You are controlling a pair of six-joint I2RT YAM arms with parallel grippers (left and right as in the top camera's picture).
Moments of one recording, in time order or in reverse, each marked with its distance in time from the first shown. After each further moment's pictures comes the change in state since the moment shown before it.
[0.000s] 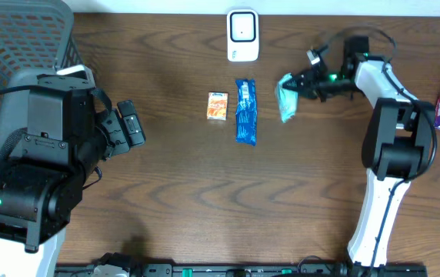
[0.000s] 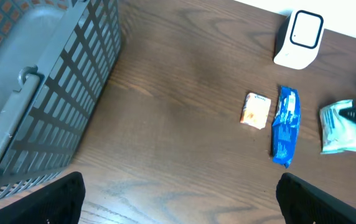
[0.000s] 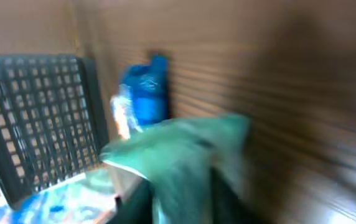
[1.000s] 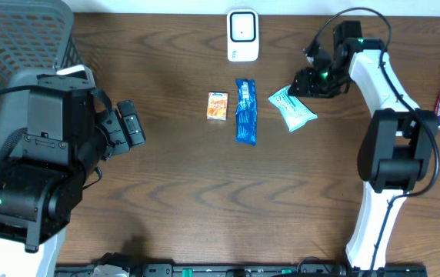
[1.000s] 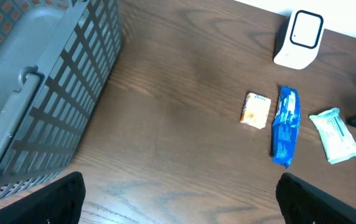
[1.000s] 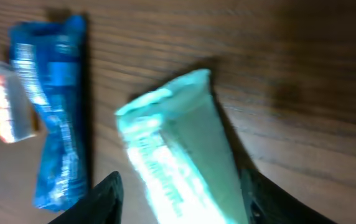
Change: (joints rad) left arm 0.000 0.000 0.000 0.000 0.000 0.000; right arm 0.112 -0.142 0.055 -0.203 0.608 -0.194
